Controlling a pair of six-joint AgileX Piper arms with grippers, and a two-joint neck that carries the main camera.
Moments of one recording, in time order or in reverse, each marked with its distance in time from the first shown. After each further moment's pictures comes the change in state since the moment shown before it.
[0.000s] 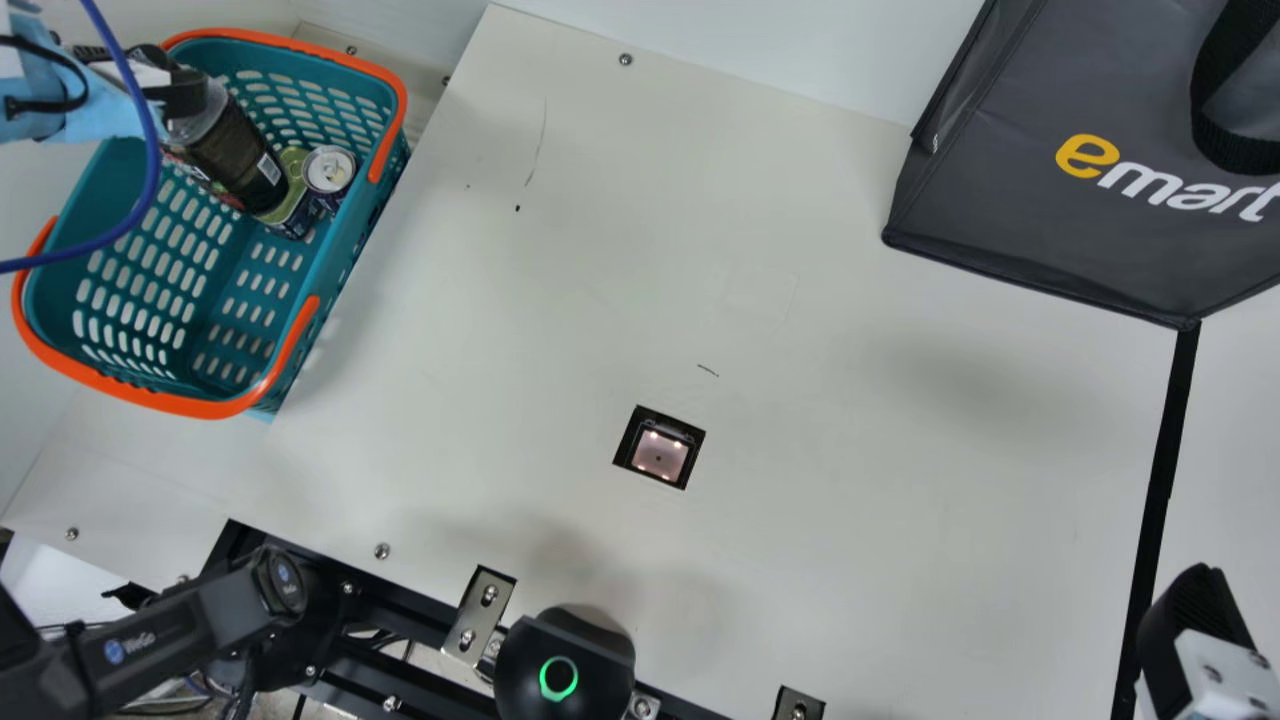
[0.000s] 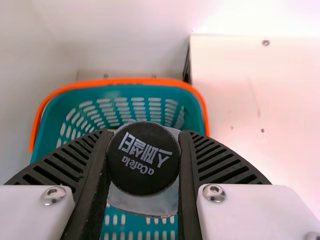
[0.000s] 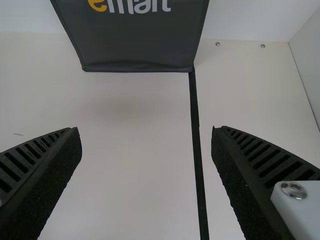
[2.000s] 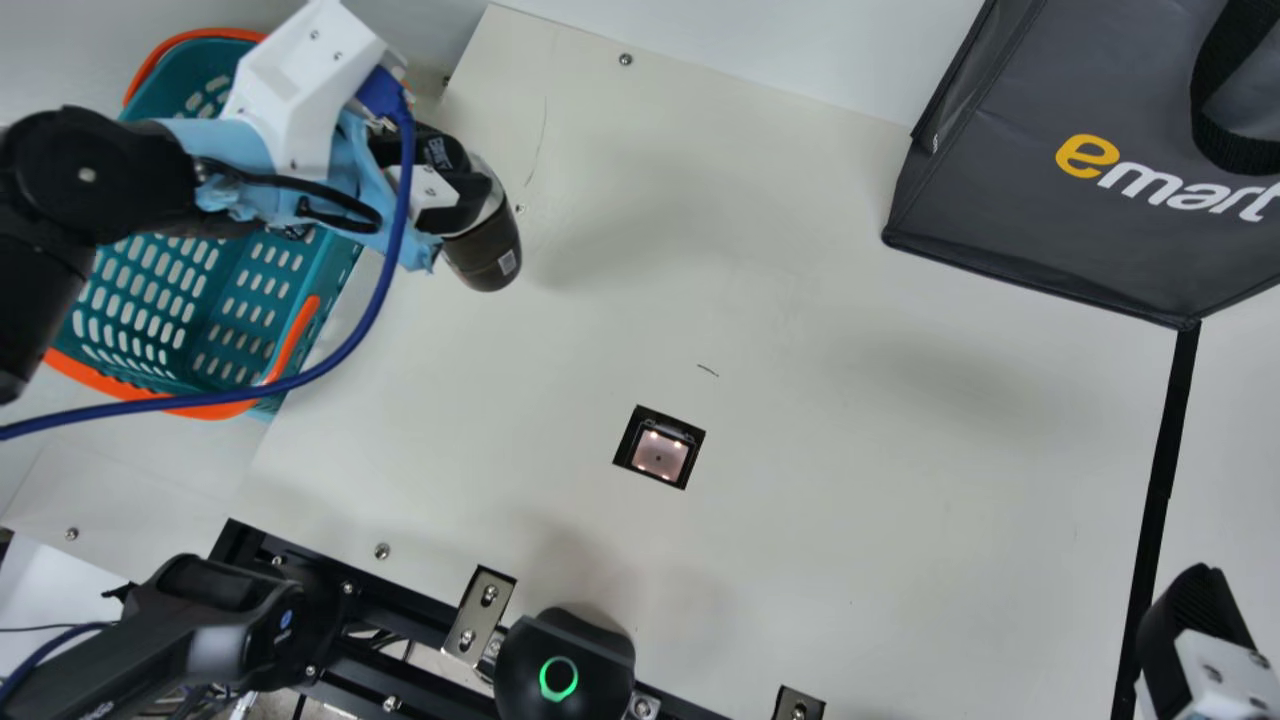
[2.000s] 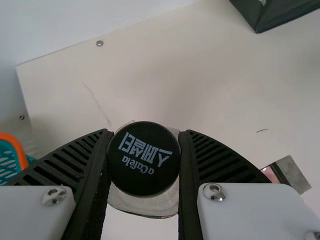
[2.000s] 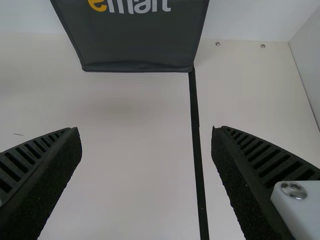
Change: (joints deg) left arm -40.9 -9.6 11.8 7.3 -8.8 -14.3; right arm 0.0 0.0 0.0 0.0 0.0 0.0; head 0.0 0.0
